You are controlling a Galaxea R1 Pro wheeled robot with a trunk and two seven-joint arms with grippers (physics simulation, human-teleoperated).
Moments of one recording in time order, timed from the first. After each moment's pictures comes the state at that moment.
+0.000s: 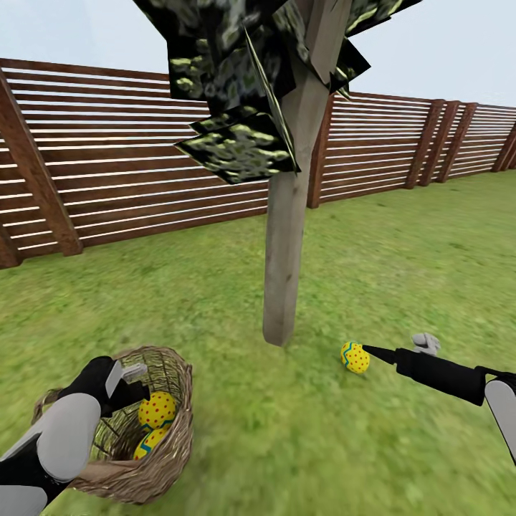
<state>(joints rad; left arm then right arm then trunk) -0.91 0.11 0.74 -0.39 -0.42 0.87 0.02 -0.34 -0.35 -0.26 -1.58 -0.62 1.04 0.55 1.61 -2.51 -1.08</state>
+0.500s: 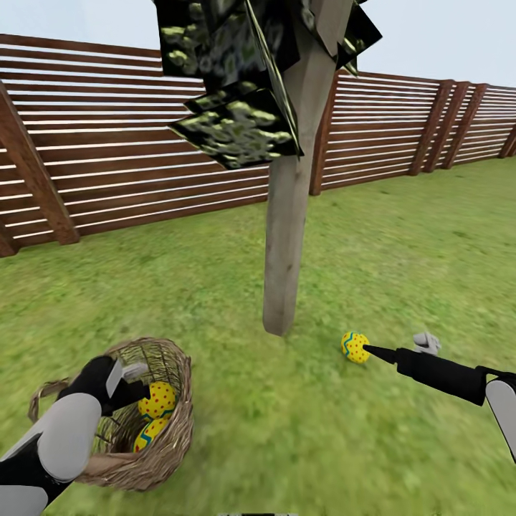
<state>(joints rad) -0.91 0.11 0.74 -0.39 -0.42 0.87 0.02 -0.34 -0.36 -0.26 -1.58 -0.62 1.04 0.55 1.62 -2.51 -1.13</state>
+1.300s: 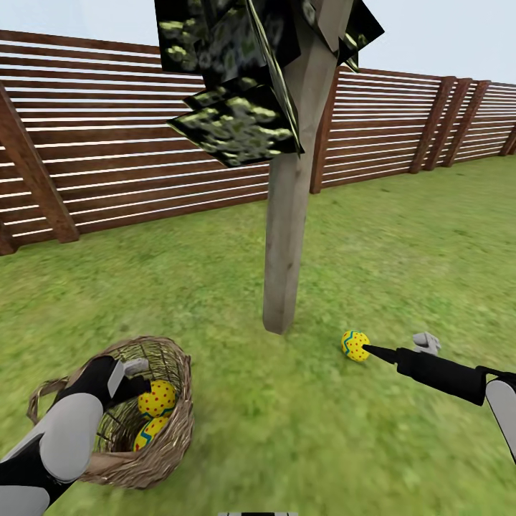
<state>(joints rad) -0.91 0.10 0.74 -0.40 -0.42 0.77 0.02 -0.34 -0.36 -0.26 -1.58 -0.62 1.04 0.56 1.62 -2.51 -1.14</state>
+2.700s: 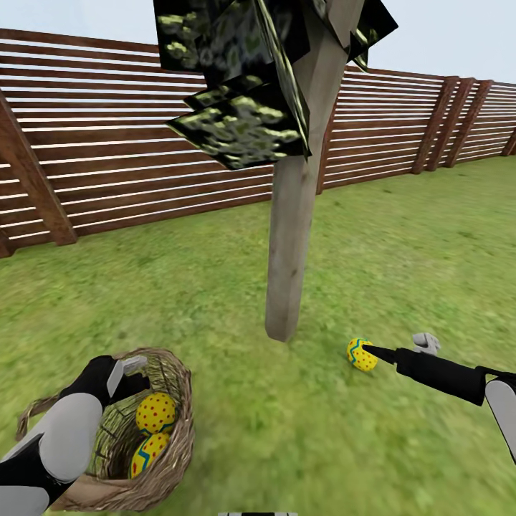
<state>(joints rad) -0.91 0.10 0.74 -0.40 -0.42 0.74 0.02 -0.34 -0.35 -0.26 -1.58 -0.62 1.04 0.56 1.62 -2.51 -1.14</state>
